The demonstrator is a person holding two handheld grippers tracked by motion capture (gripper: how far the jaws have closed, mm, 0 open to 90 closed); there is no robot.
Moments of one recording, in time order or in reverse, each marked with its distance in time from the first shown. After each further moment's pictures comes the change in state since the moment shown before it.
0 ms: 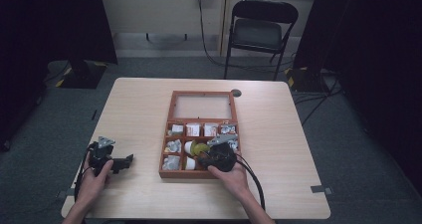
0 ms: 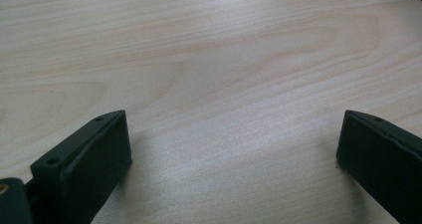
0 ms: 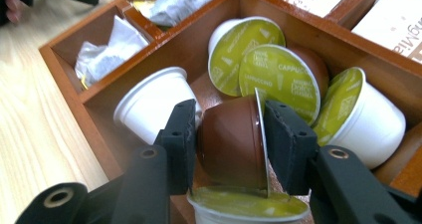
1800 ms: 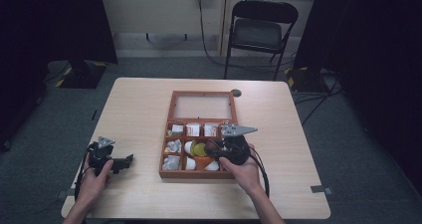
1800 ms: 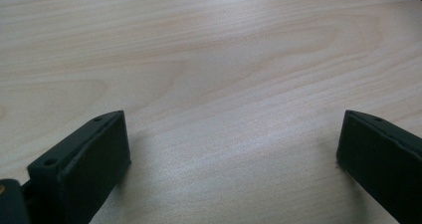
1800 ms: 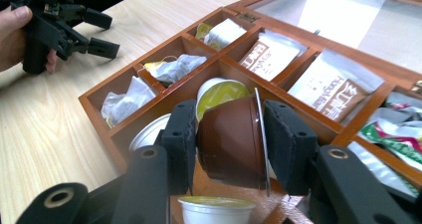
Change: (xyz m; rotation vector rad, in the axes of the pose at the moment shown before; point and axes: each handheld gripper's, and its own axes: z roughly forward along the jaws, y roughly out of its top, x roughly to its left) left arm 0.000 0.000 0.000 -0.001 0.004 -0.009; right arm -0.014 0.017 -0.050 -0.141 0.001 -0.001
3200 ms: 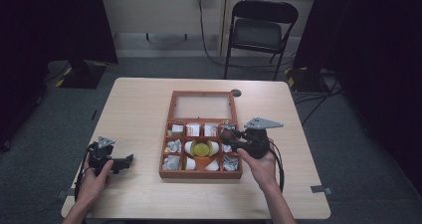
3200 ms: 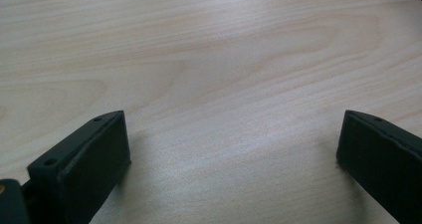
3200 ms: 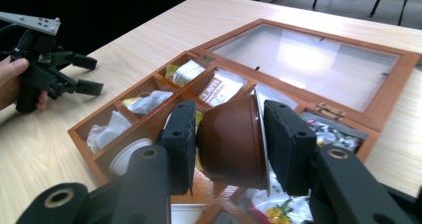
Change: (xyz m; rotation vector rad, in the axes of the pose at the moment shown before) left arm 0.000 0.000 0.000 0.000 -0.001 -0.001; right arm -0.025 0.009 -0.047 -0.122 -0.067 0.047
